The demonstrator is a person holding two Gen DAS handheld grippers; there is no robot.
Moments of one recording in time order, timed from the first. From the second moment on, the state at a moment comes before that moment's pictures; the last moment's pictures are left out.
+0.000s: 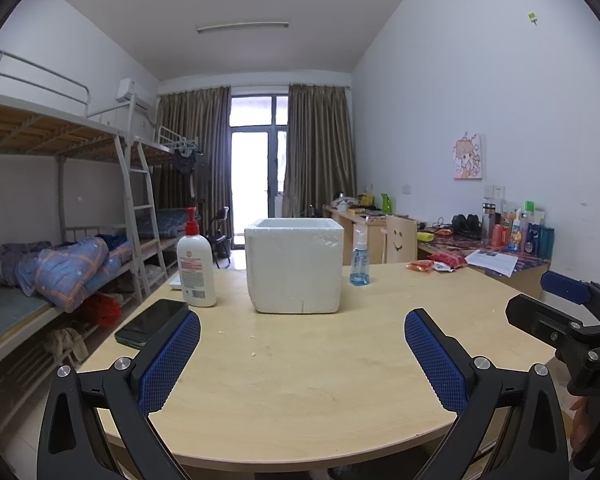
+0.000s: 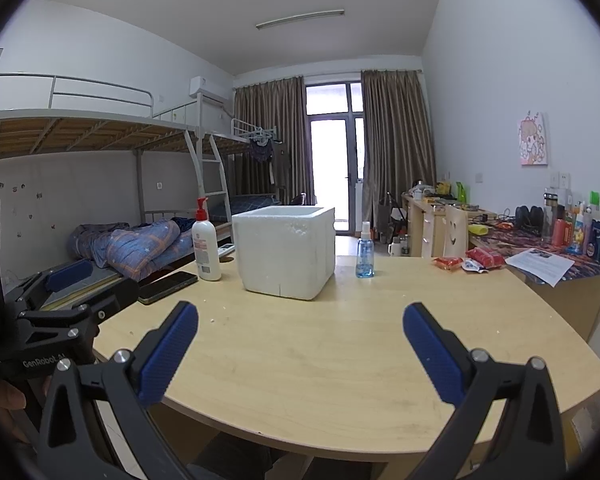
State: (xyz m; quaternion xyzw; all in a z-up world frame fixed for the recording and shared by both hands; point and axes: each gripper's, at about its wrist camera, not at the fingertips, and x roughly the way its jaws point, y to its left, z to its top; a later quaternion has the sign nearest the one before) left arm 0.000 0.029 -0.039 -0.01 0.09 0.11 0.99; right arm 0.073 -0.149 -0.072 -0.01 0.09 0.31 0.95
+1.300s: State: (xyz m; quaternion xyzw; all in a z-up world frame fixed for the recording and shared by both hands) left arm -0.002 0.029 -0.037 0.00 0.09 0.11 0.99; right arm 0.074 -0.146 -0.075 -0.02 0.09 0.31 0.94
